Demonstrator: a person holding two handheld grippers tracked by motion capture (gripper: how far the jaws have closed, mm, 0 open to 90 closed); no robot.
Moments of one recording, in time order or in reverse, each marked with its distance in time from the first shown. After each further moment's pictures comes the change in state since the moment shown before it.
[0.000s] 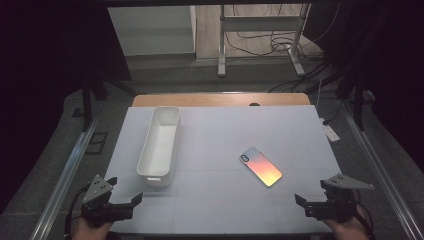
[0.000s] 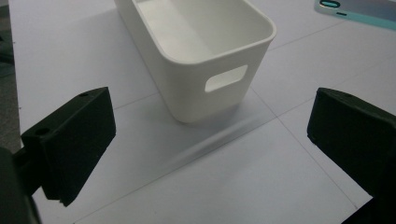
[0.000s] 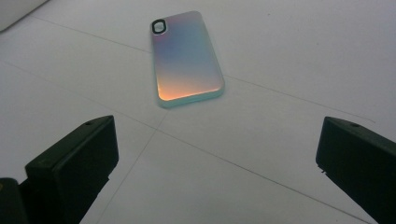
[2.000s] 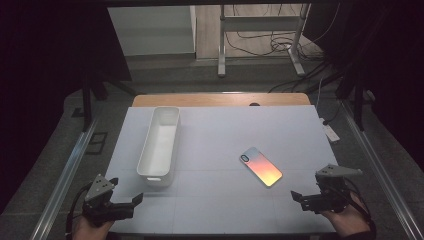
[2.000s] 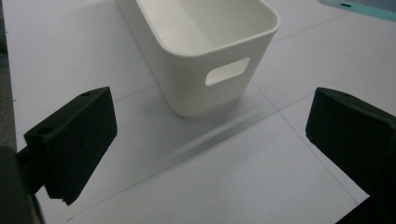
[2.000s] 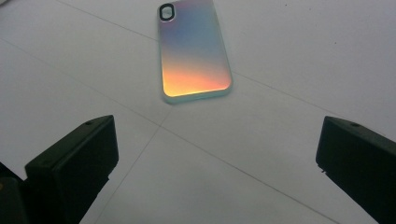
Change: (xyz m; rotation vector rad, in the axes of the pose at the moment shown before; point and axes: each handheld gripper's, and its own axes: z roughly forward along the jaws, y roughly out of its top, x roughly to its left) left arm 0.001 0.001 0.003 0.033 -0.006 -0.009; right arm 0.001 0.025 0.011 0.118 0.025 -0.067
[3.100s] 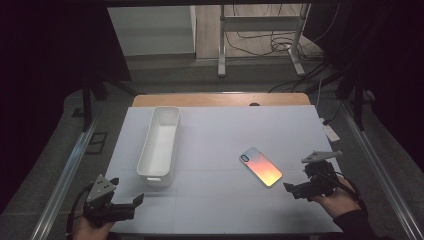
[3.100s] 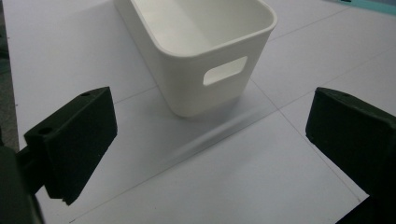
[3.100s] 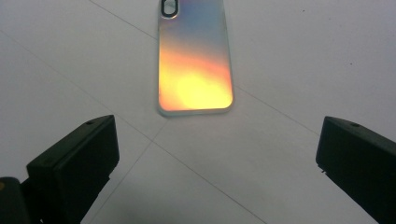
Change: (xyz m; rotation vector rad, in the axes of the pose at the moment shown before) left arm -0.003 0.000 0.000 0.003 0.007 0.029; right arm -0.002 0.036 0.024 0.113 0.014 -0.092
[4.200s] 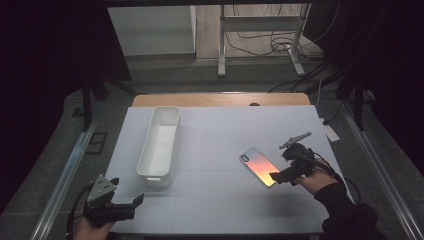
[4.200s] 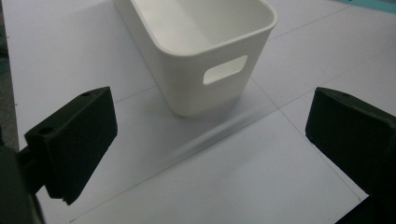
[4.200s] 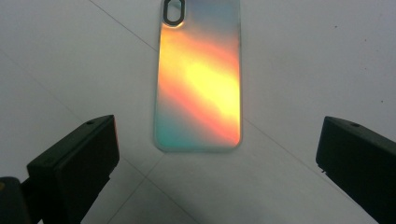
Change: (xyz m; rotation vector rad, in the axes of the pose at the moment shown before) left arm 0.000 0.000 0.000 0.004 0.000 0.001; right arm 0.002 0.050 0.043 0.148 0.019 -0.078
